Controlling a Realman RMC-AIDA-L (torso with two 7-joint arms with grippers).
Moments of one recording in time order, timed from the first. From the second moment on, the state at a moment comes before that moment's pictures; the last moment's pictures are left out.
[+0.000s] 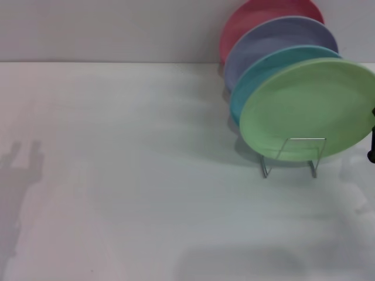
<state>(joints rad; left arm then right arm) -0.31 -2.06 -0.09 -0.17 1.50 1.58 -0.67 0.30 2.09 0.12 0.08 -1.70 -1.55 0.11</state>
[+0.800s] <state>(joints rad) -0.30 -2.06 -0.09 -0.17 1.50 1.60 -0.68 0.30 2.08 0.08 0.10 -1.71 -1.53 0.11</state>
